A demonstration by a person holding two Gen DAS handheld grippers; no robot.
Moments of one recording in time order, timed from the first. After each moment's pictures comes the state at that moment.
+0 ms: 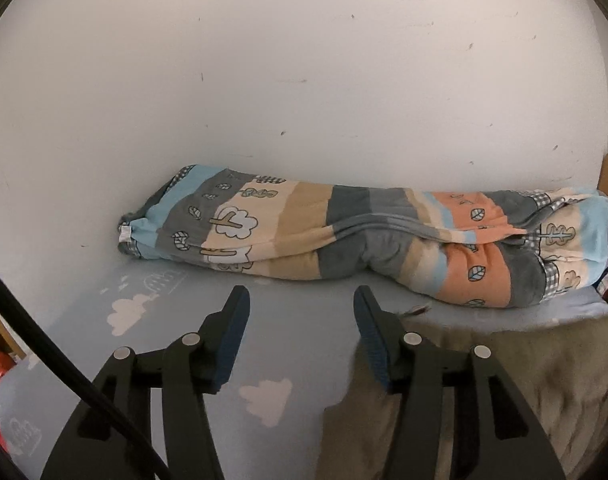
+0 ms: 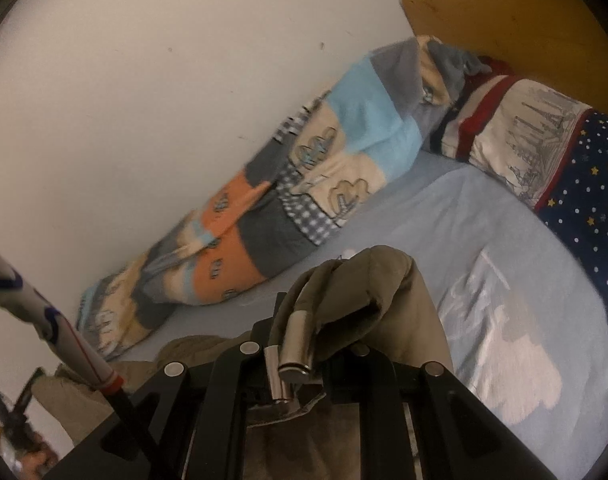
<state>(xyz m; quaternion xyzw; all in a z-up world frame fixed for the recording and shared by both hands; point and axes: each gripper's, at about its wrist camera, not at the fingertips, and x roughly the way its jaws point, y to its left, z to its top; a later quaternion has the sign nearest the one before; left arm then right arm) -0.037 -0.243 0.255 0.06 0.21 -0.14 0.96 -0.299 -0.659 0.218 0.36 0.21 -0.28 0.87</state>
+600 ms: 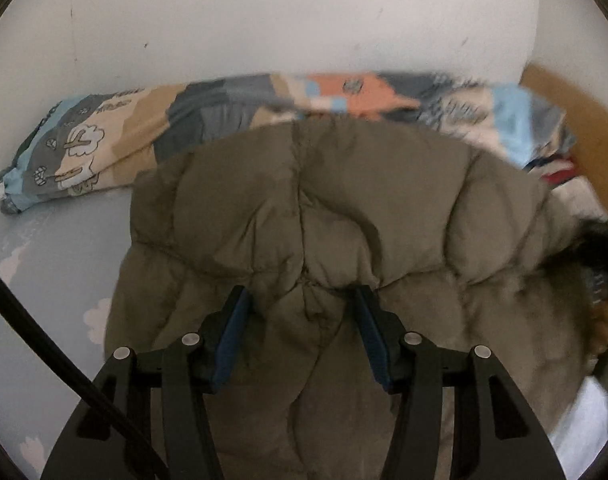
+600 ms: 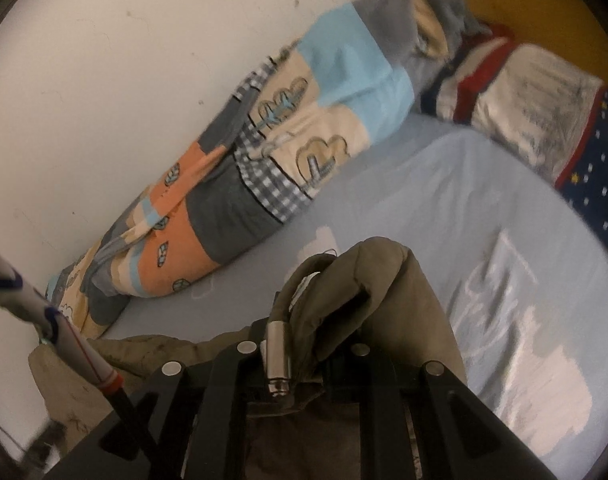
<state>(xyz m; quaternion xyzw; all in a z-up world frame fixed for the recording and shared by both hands) -0.071 -0.374 0.136 0.14 0.37 -0.30 0.87 -0.241 -0.705 0.151 0.38 0.26 -0.29 0.84</state>
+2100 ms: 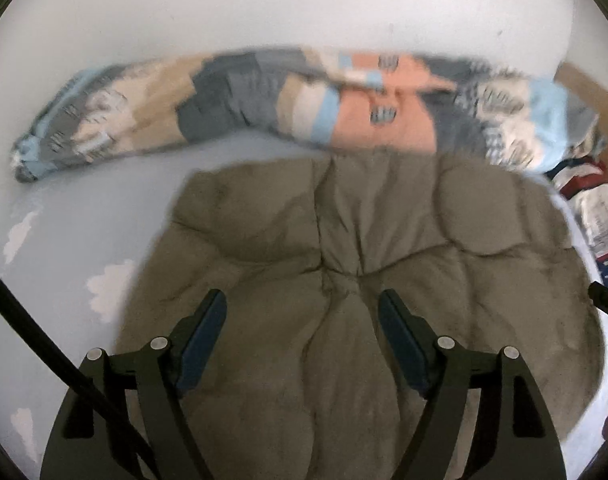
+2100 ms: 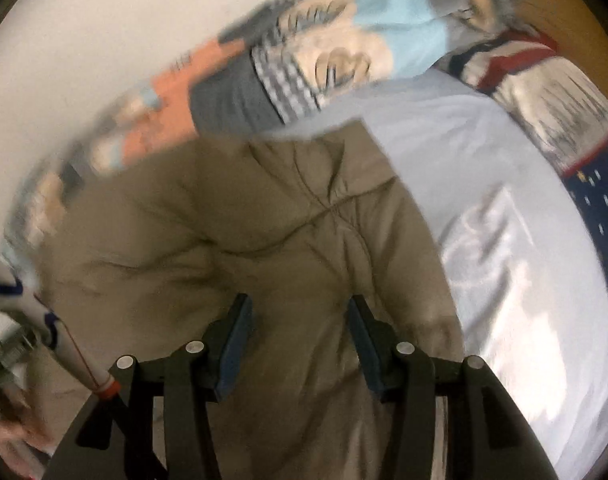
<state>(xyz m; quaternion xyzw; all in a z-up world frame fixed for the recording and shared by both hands) -0.075 -0.356 0.127 0.11 0.38 -0.25 0.88 -0.261 -0.653 0.126 0.30 0.37 -0.25 0.84</state>
